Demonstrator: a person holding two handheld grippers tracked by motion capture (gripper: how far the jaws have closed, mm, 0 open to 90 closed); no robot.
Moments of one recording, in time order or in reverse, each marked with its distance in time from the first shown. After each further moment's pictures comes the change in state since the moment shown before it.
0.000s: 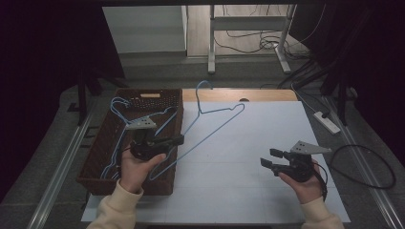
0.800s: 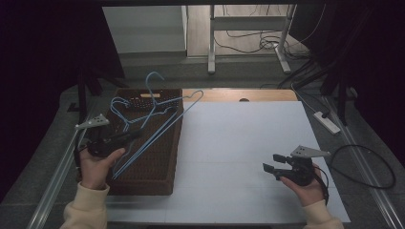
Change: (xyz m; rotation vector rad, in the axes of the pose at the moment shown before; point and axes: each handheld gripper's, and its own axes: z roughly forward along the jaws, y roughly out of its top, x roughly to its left) left arm 0.064 -0.021 -0.079 -0.096 0.139 -0.057; right arm -0.009 -0.019 0.001 0.068 -0.026 0.035
